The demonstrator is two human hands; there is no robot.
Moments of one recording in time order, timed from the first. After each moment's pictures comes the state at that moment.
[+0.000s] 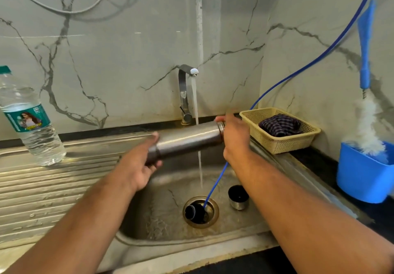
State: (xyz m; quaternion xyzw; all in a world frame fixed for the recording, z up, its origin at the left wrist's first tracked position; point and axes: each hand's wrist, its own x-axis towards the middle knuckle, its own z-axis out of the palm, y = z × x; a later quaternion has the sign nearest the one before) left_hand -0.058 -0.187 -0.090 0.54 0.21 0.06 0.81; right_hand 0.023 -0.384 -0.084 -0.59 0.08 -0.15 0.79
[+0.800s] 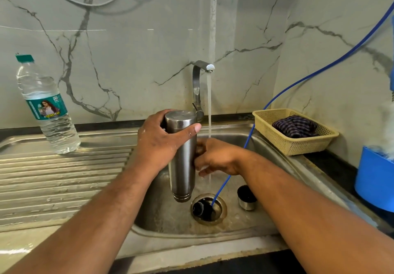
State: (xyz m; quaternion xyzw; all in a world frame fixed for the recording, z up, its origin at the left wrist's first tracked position) left_hand -0.072 -0.203 -0.075 0.82 -0.02 0.32 0.48; right_hand -0.001 -0.363 -0.097 -0.79 -0.23 0.27 0.50
